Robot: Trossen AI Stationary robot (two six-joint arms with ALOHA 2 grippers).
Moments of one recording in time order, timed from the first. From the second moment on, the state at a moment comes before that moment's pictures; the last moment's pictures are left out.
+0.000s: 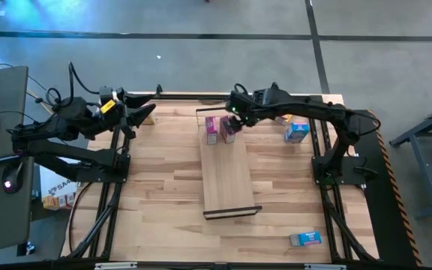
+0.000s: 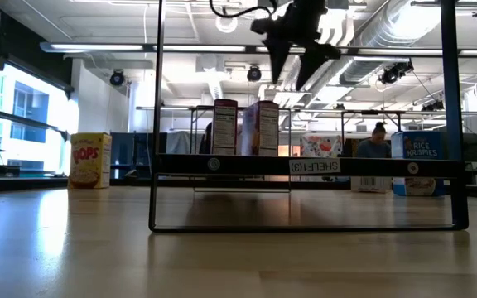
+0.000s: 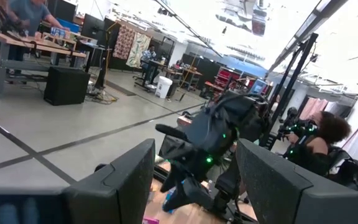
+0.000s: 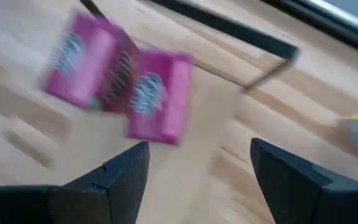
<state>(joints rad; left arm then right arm) 0.00 0.66 0.99 -0.19 -0.43 -0.29 -0.23 1.78 1.79 -1.22 0.24 0.75</state>
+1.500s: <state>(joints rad) 0.00 0.68 0.99 -0.18 -0.43 -0.29 -0.22 1.57 0.76 0.22 0.27 1.39</state>
